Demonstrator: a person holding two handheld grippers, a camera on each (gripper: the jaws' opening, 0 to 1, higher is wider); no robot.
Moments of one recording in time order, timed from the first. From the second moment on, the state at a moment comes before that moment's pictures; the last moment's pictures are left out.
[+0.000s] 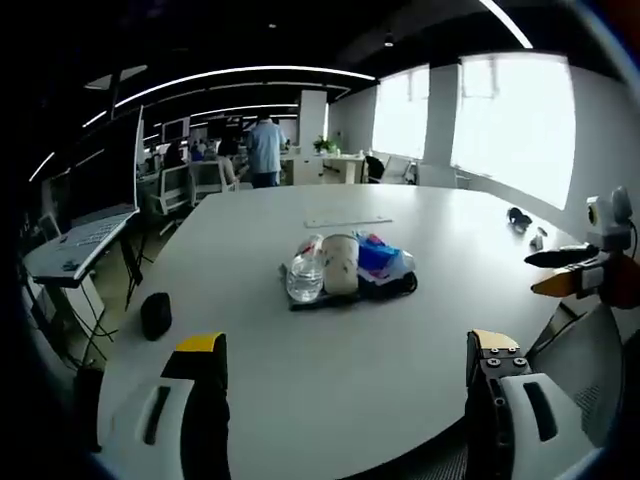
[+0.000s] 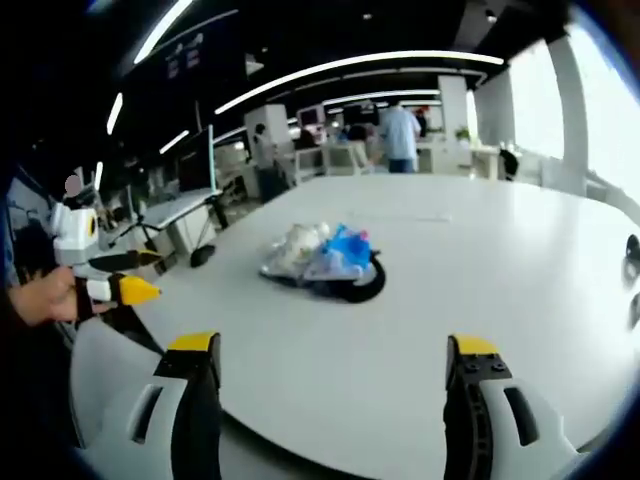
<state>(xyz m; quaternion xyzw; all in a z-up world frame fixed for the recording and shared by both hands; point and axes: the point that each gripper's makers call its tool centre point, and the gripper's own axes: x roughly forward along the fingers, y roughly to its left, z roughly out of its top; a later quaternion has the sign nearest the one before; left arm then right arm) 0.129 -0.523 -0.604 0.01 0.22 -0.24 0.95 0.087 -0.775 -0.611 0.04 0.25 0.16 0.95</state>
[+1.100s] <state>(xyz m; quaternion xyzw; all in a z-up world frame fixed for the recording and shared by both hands) 0.127 -0.530 -0.607 0.01 0.23 -0.24 0.94 0.086 -0.776 -0.614 0.04 0.26 0.16 0.95</state>
